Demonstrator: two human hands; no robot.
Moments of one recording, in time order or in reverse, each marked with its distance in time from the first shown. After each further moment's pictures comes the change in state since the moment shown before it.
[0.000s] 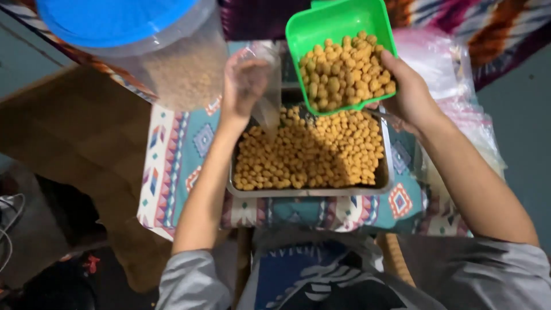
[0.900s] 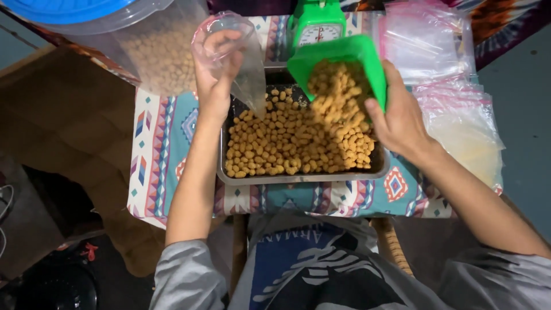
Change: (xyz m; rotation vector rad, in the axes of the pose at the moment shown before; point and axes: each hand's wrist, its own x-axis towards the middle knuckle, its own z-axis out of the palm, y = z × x) left_hand 0.007 0.054 0.016 0.139 0.051 0.048; right_hand -0.057 0.052 -0.015 -1.292 0.210 -0.377
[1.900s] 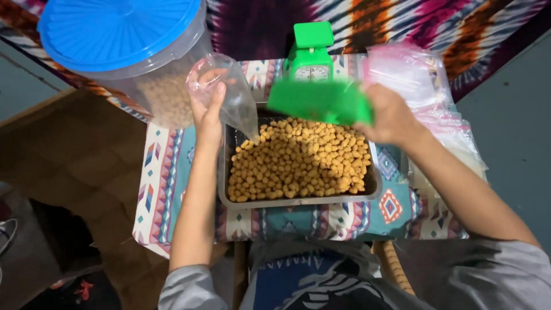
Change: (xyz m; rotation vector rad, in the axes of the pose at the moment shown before) left_hand 0.006 -0.013 -0.018 -0.061 0.188 -0.001; right_hand 0.050 0.085 0.000 -0.043 0.151 -0.432
